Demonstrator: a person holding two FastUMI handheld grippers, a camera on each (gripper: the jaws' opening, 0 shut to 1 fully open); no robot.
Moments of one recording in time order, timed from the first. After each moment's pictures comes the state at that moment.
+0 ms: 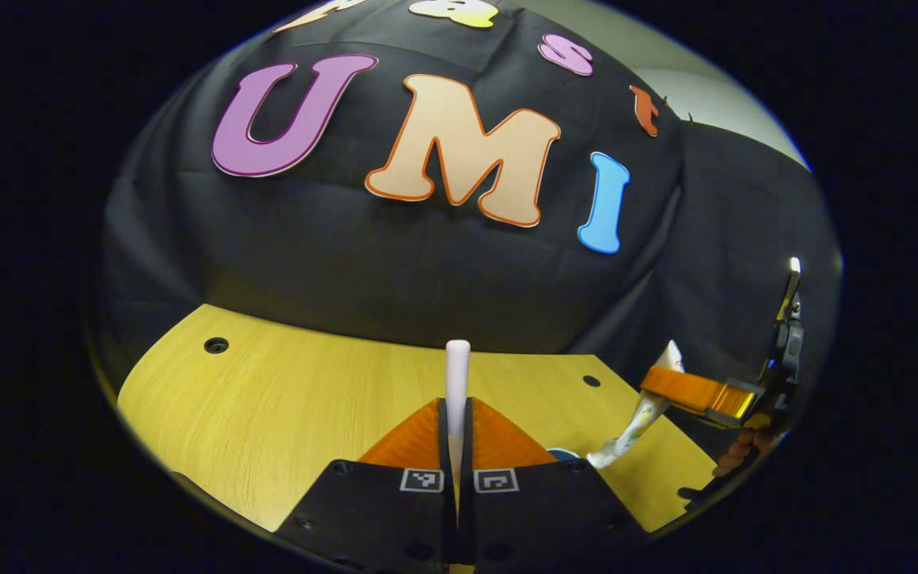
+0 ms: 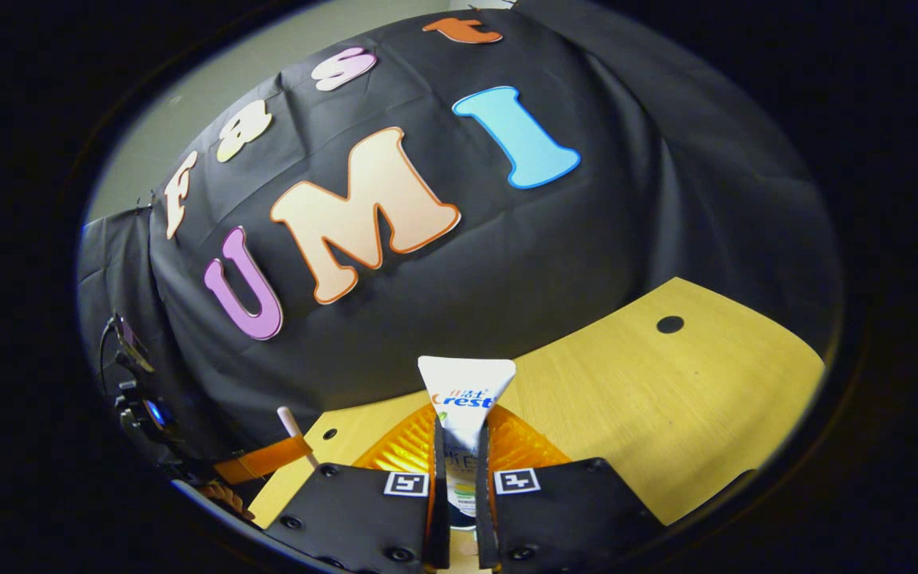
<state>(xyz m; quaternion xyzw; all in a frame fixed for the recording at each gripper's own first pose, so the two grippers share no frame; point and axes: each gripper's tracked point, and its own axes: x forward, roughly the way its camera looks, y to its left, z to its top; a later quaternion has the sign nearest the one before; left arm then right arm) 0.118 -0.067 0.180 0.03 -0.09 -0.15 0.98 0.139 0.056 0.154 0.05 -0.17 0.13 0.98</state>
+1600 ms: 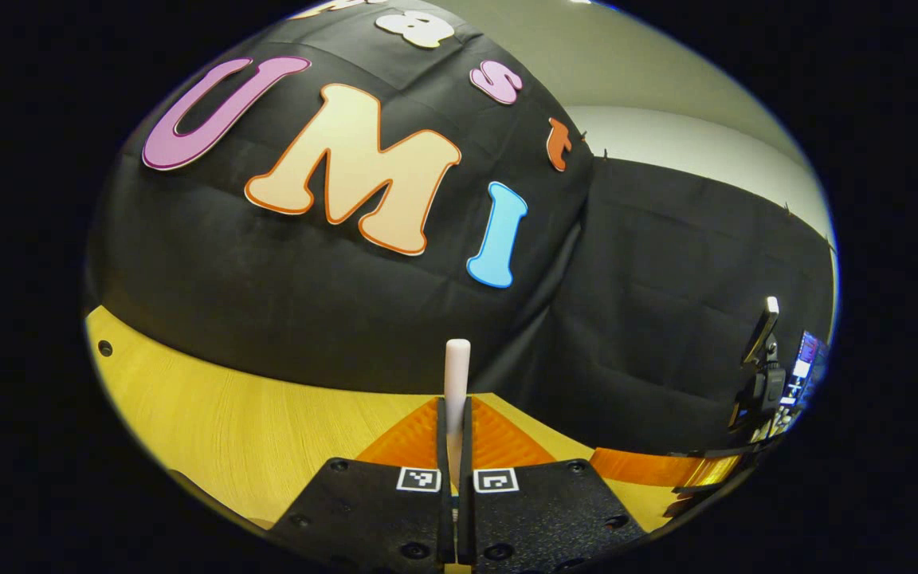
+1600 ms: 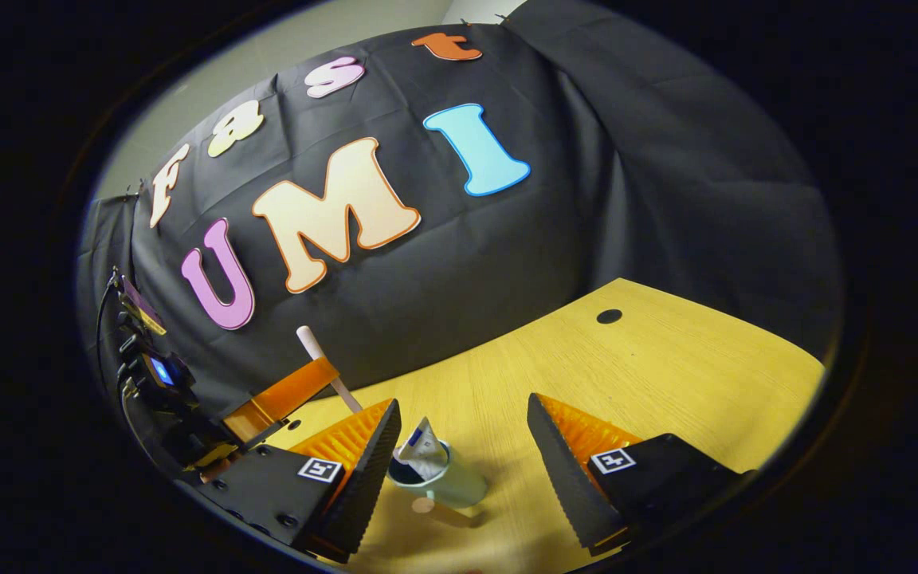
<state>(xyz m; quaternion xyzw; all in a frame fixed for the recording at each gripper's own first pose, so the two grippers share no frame) 0.126 -0.165 0.156 0.04 -0.14 -0.32 0.94 0.095 -0.017 0.102 0.06 -0.19 0.04 0.98</state>
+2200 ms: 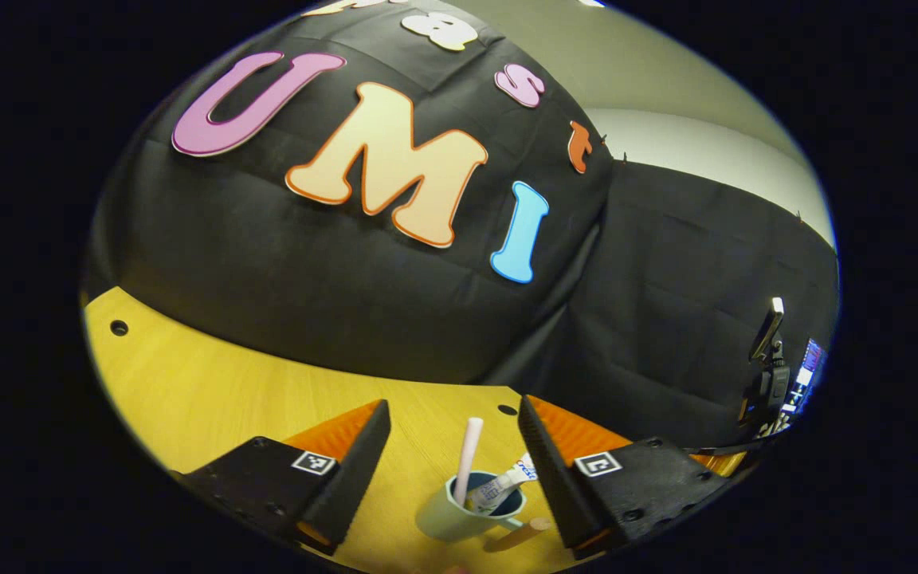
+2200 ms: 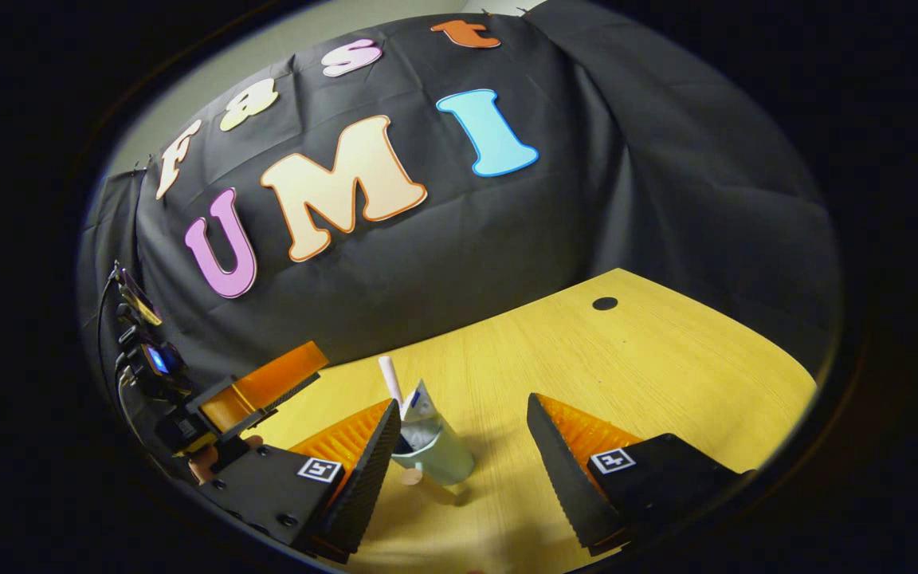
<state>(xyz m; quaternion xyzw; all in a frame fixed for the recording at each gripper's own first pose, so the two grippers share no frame) 0.106 -0.115 0.156 0.01 -0.15 -0.28 0.95 0.088 -0.007 0.081 0.02 -0.16 0.05 0.99</state>
